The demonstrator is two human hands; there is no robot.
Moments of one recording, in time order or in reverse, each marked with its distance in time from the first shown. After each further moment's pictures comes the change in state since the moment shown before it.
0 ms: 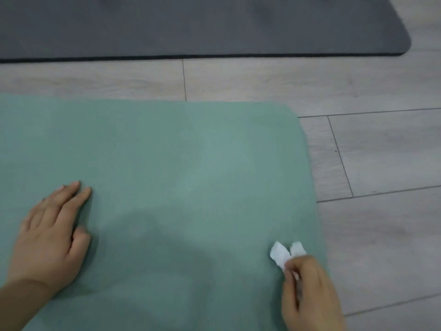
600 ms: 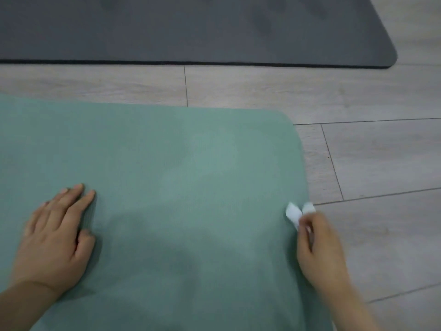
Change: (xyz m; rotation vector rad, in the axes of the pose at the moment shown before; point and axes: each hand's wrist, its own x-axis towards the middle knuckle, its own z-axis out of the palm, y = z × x) left_hand 0.000 0.003 -0.003 0.002 -0.012 0.008; right_hand 0.065 0.026 -0.011 0.026 0.048 0.160
